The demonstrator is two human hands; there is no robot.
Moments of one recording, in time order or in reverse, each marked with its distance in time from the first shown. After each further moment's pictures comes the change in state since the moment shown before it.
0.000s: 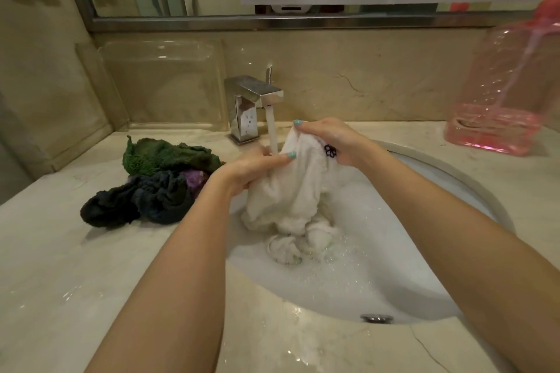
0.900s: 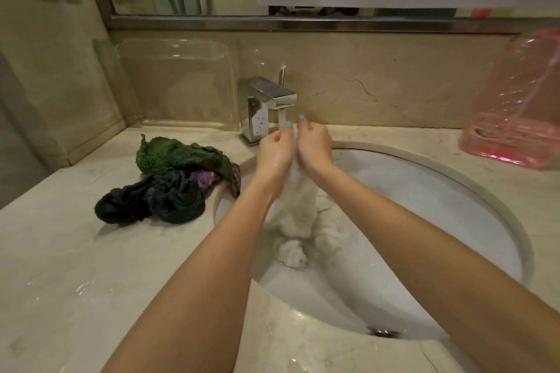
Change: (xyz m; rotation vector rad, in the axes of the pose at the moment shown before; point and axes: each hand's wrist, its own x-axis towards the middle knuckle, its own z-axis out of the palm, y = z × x) left_hand 0.011 0.023 0.040 -0.388 0.479 0.212; right_hand 0.013 -0.005 0.079 -0.180 0.580 -0.129
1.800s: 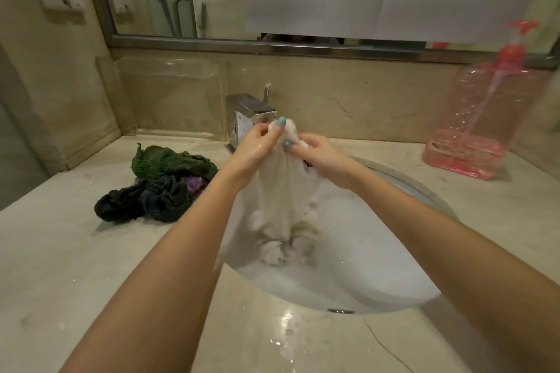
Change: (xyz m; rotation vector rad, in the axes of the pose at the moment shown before) left_hand -0.015 0.033 -0.022 0.189 -0.267 0.220; right_hand -0.017 -0.012 -0.093 0.018 -0.579 -0.168
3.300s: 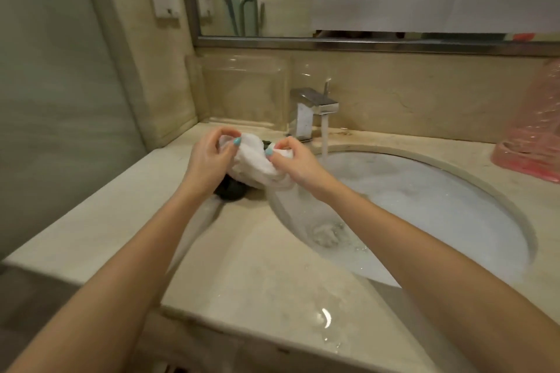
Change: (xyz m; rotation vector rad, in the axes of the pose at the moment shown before) left_hand -0.109 -0.014 -0.138 0.477 0.433 0.144; right_hand -0.002 -0.028 0.137 0.065 -0.023 -0.018
